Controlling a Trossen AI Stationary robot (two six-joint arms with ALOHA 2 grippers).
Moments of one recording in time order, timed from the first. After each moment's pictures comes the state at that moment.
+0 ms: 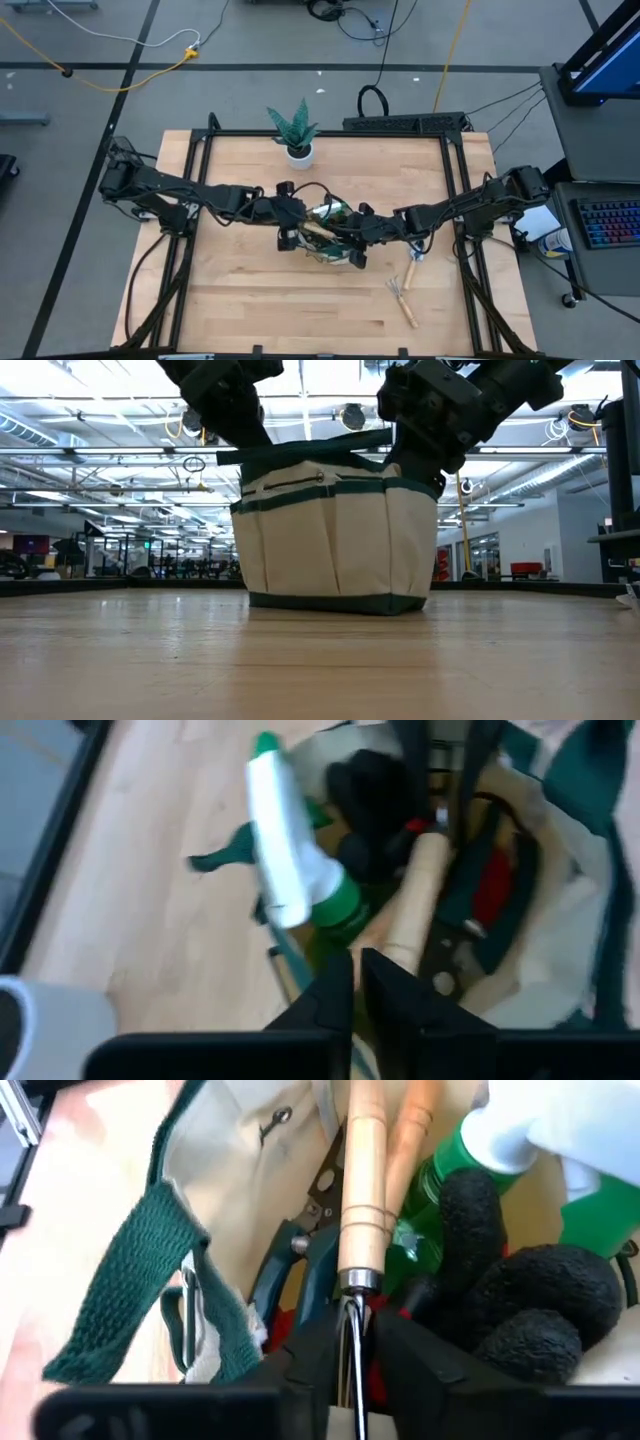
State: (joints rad) left arm -0.12 1.47 1.06 -0.39 -0.24 0.03; right arm 0.20 1.53 0.83 0.04 0.17 0.42
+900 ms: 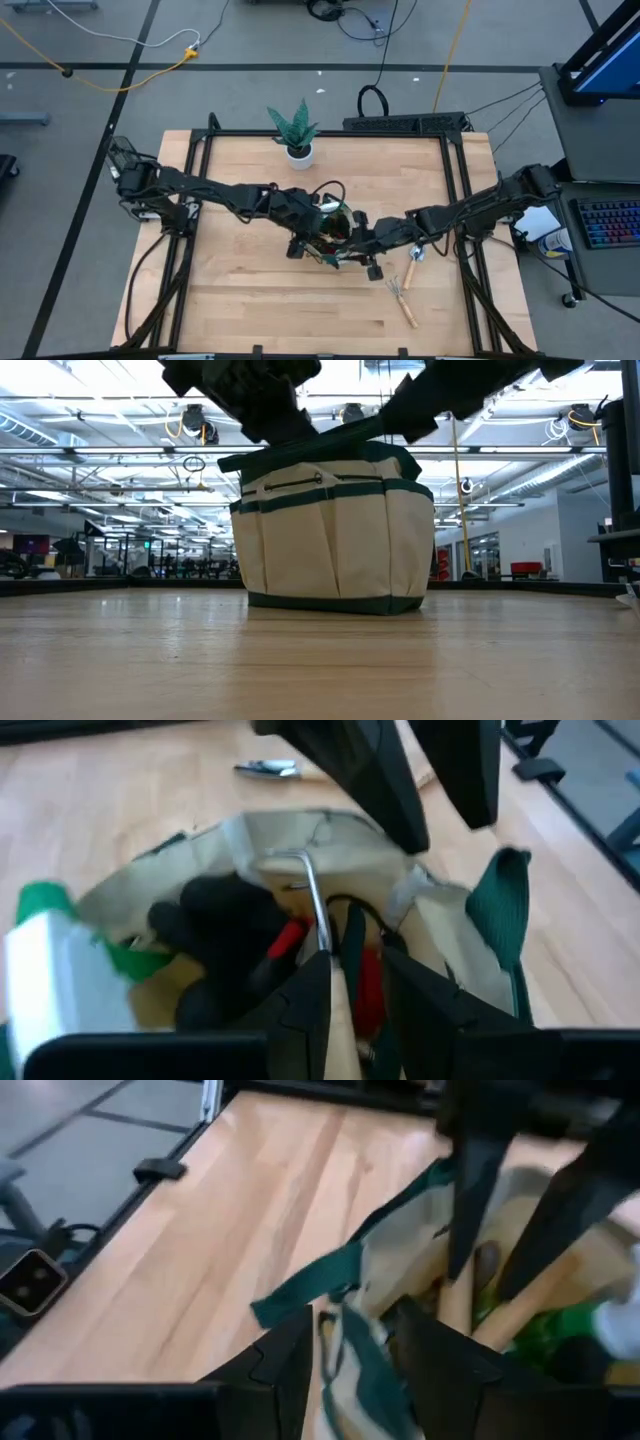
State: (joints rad) left arm -0.04 1.62 1.08 -0.11 0.20 0.13; right arm 0.27 1.43 0.83 0.10 0.04 0.00
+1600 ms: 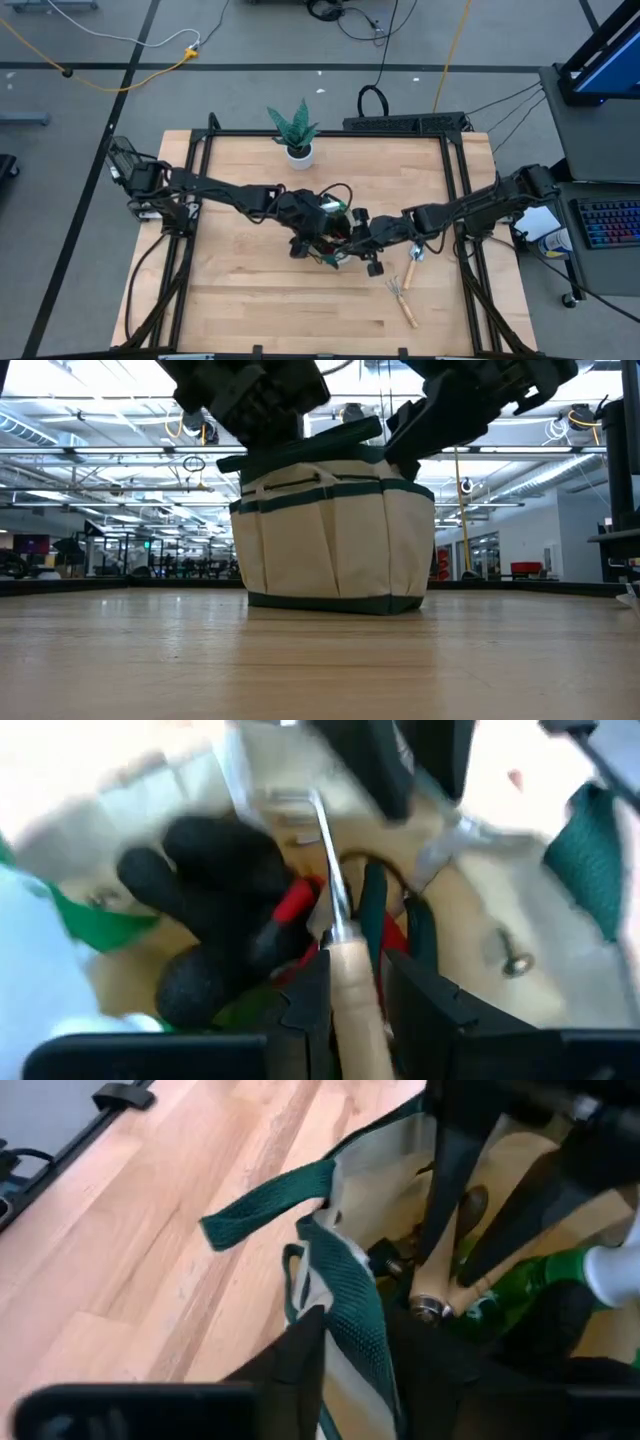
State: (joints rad) left arm -0.02 1.70 1.09 -0.13 0.22 0.15; right arm 0.23 1.45 0.83 0.01 0.03 -0.07
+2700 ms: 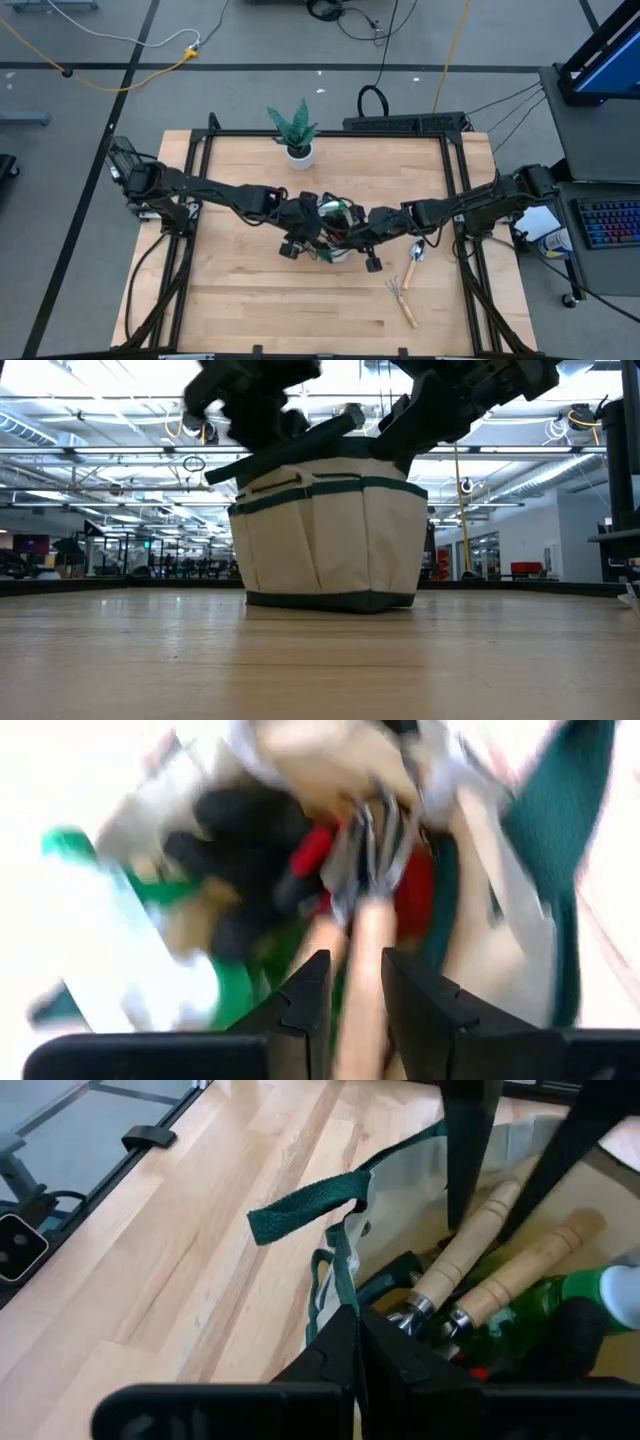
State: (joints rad) left arm -0.09 1.68 1.29 -0.56 -0.03 0.32; right arm 0.18 1.45 0.83 0.07 -0.08 -0.05
